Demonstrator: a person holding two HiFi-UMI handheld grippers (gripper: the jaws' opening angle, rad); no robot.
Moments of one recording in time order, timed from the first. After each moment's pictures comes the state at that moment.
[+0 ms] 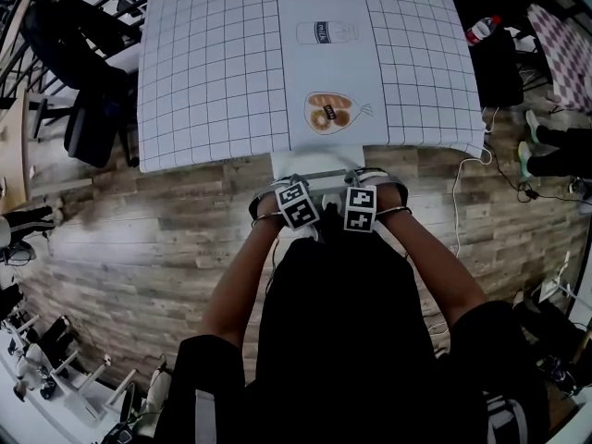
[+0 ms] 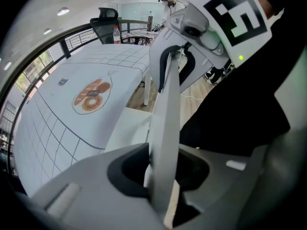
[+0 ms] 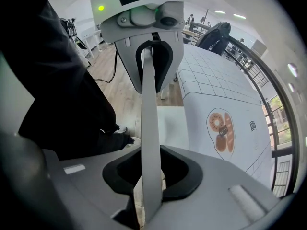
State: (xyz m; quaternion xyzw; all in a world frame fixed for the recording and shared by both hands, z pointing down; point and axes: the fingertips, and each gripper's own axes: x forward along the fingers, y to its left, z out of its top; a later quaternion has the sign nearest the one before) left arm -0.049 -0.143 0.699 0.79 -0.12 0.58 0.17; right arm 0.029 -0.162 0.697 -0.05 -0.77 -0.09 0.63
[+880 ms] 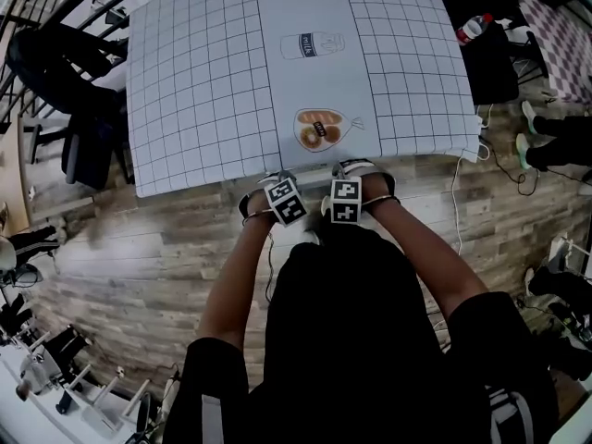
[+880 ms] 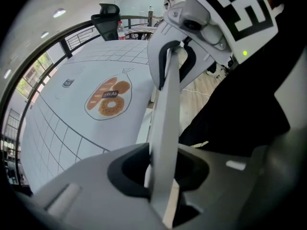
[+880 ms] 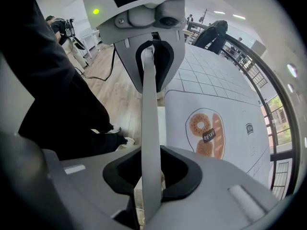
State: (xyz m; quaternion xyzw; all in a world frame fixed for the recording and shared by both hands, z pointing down) left arm -0.067 -0.212 0.710 0.77 -0.12 0.61 0.15; right arm 0.013 -0.230 0.708 -0.04 -0.77 -0.09 0.63
